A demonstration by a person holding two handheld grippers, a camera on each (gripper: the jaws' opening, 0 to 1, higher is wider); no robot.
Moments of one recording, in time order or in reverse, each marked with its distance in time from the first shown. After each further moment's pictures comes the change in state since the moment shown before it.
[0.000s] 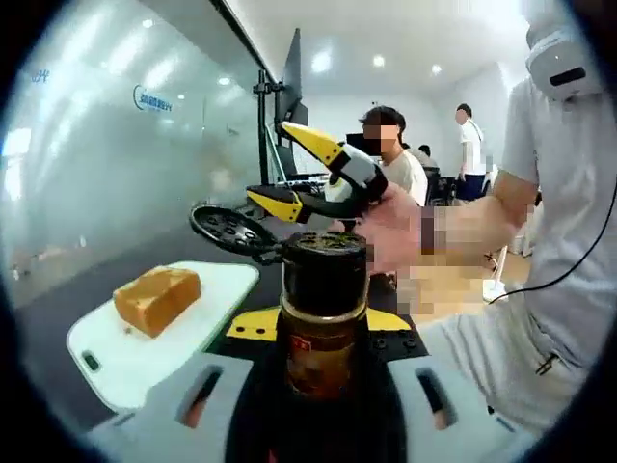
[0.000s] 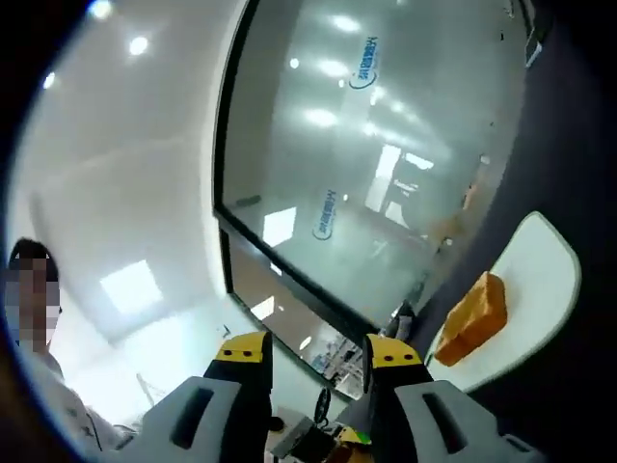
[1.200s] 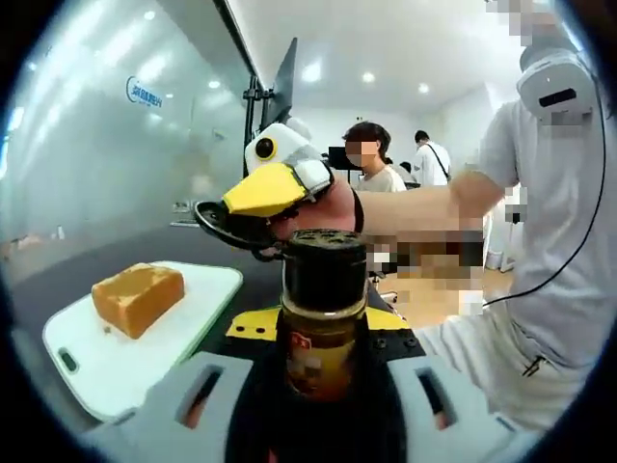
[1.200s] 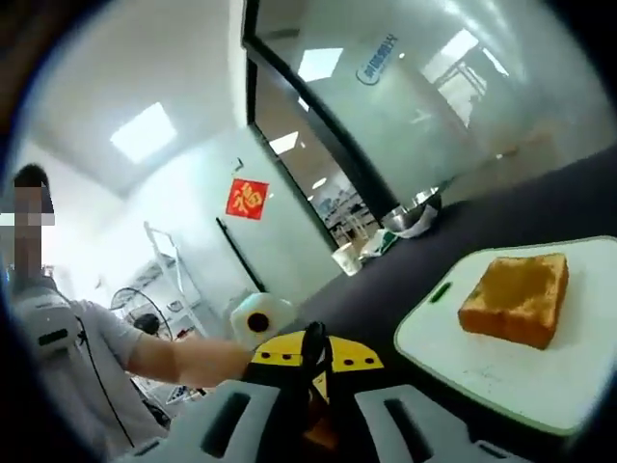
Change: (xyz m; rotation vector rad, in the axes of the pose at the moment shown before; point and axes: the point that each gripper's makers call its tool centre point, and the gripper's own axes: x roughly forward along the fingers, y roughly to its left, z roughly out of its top) left arm 0.004 -0.005 0.000 -0.035 -0.040 -0.089; right arm 0.039 -0.003 -0.075 -0.241 0.679 0.143
